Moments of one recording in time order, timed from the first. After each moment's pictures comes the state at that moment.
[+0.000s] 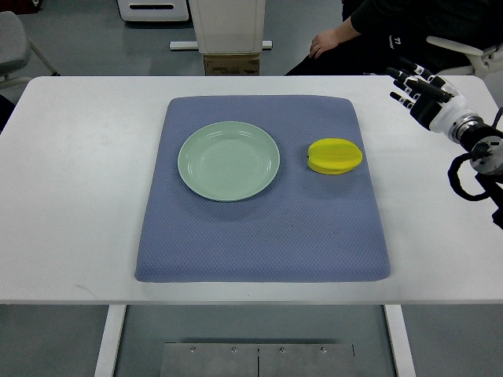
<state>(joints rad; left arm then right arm) -0.02 0.00 -0.10 -0.23 0.09 0.00 -0.21 0.93 -0.29 0.65 0.57 0.04 0.13 0.07</state>
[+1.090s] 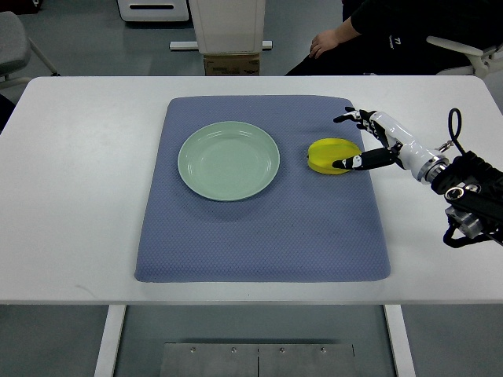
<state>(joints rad) -0.02 0.00 -0.10 -0.23 0.09 0.00 -0.21 0.98 -0.46 0.02 0.97 -0.52 -0.20 0.40</state>
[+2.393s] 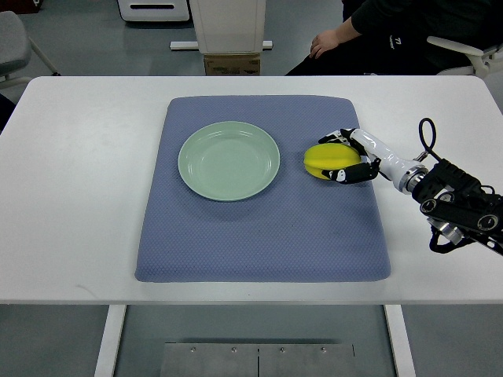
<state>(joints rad) -0.02 0.00 -0.10 -0.23 0.09 0.00 -0.21 1.05 -0.38 -0.17 0.93 -0.50 -0.26 0.37</state>
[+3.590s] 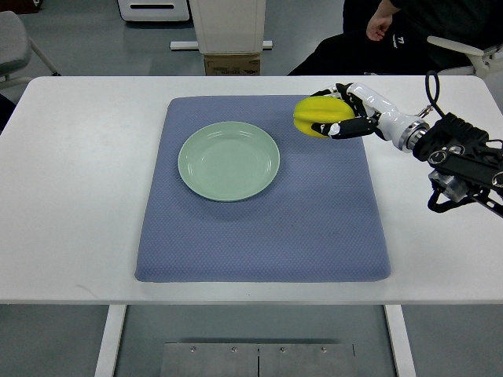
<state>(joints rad) -0.02 0.00 -0.10 -0.23 0.09 0.00 -0.21 1.16 -0.38 -0.06 0.94 -0.43 -0.12 0.30</state>
